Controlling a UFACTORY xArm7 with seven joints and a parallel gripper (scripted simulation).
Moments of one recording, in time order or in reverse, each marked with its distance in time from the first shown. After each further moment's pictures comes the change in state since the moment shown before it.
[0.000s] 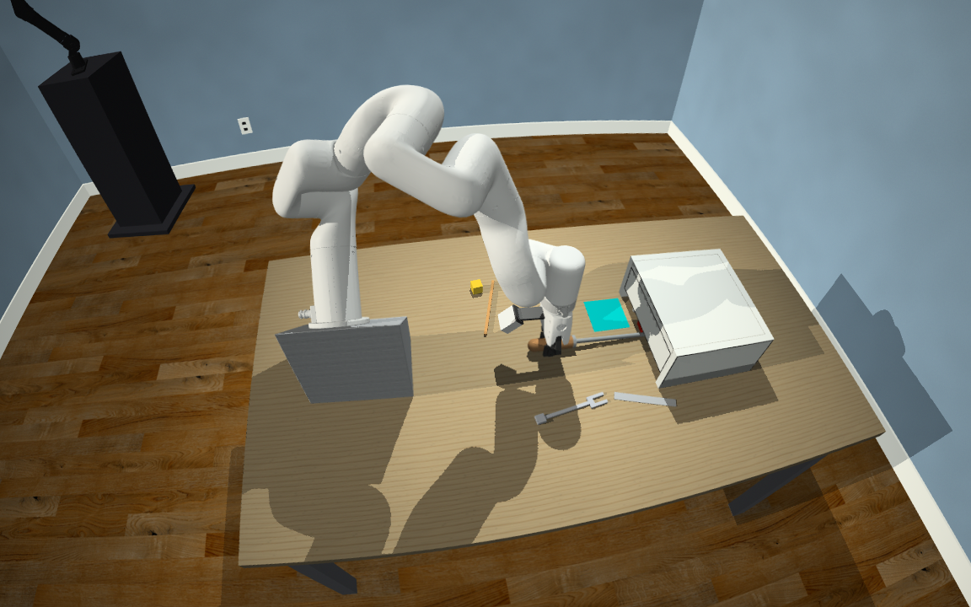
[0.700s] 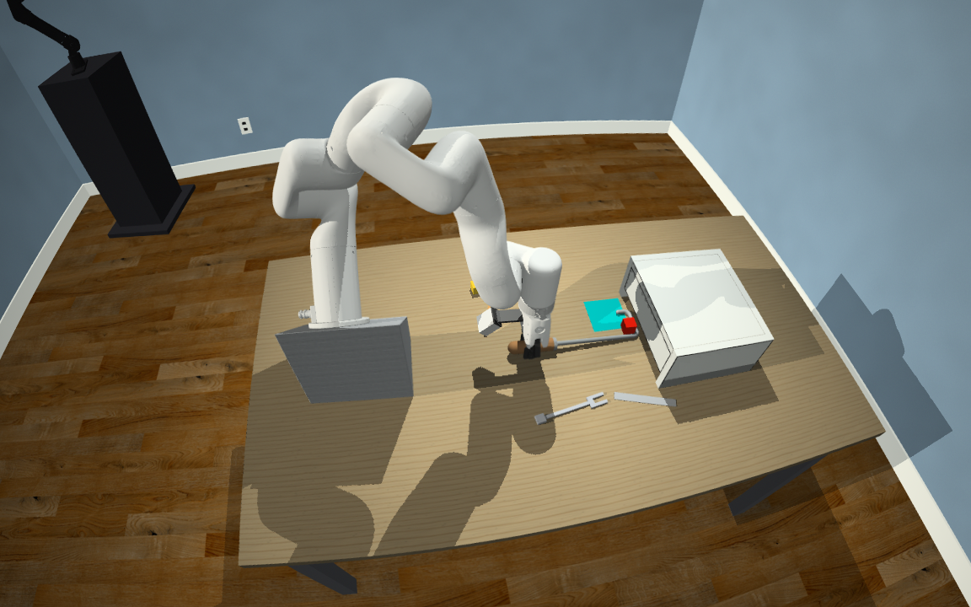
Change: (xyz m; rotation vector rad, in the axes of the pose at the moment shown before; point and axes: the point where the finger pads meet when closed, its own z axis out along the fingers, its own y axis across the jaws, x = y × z) arm 0.047 0.000 0.000 0.000 0.000 -0.001
